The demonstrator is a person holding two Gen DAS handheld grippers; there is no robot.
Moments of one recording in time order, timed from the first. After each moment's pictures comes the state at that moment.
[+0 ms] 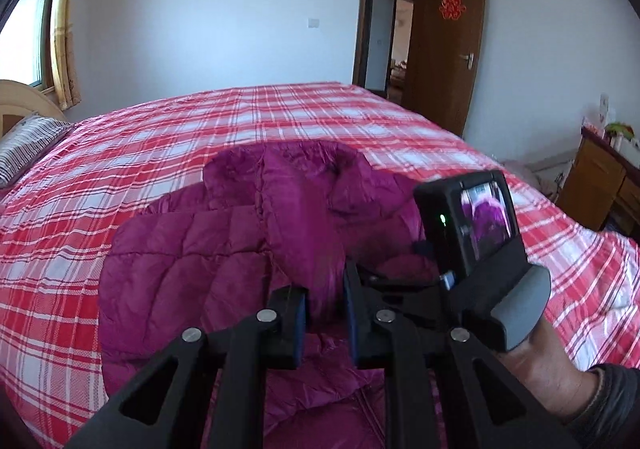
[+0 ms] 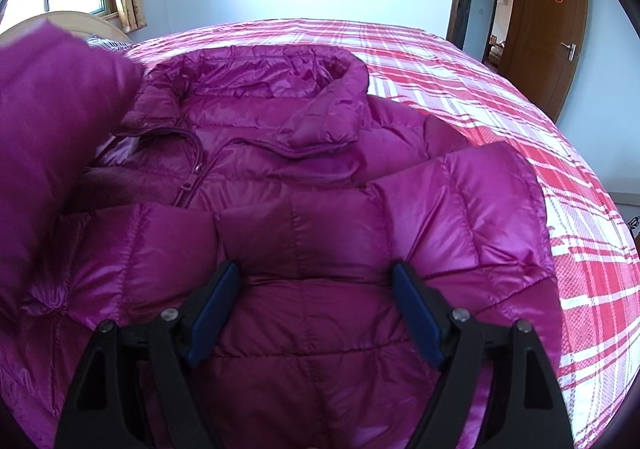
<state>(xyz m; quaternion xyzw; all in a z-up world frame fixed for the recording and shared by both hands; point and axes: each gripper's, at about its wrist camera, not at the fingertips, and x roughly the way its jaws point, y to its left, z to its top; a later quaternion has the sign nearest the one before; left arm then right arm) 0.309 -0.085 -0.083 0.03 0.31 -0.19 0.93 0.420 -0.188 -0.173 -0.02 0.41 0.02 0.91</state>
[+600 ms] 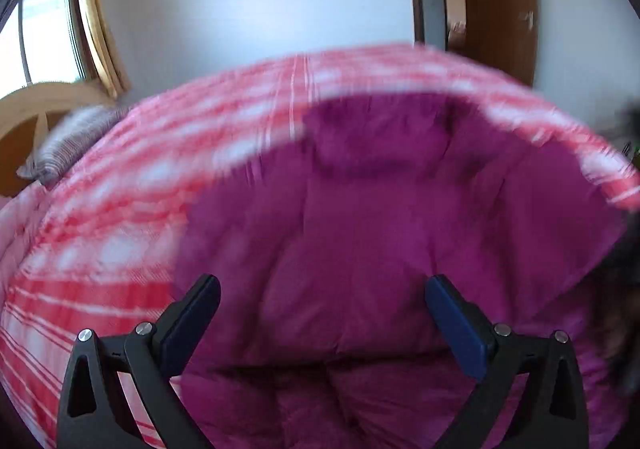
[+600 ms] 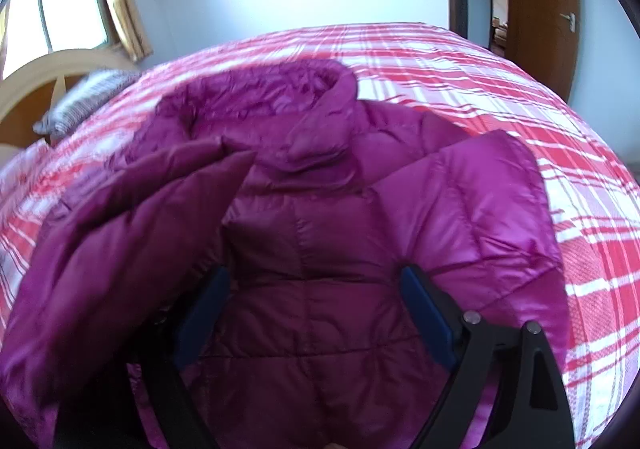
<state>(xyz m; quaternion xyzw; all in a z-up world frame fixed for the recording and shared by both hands) 0.361 -0.039 -0.138 0.10 0.37 -0.05 0.92 0.409 -0.214 -0.158 0.06 0.39 0.06 0.92</state>
